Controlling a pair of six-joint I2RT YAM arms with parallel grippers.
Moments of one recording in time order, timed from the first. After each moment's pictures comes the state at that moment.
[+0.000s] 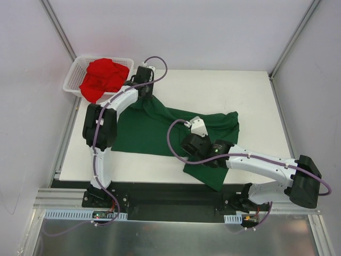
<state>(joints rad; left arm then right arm) -0.34 2.06 1.66 -0.39 -0.10 -0.11 1.13 1.28 0.93 -0.72 0.73 0.53</state>
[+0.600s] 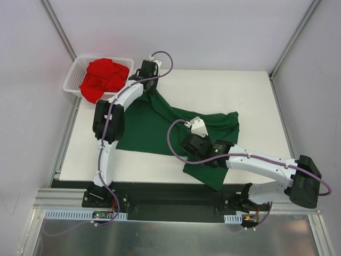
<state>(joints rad) -0.34 2.26 1.92 -0.42 -0.08 -0.01 1.13 1.28 0.93 -0.73 0.73 0.53</state>
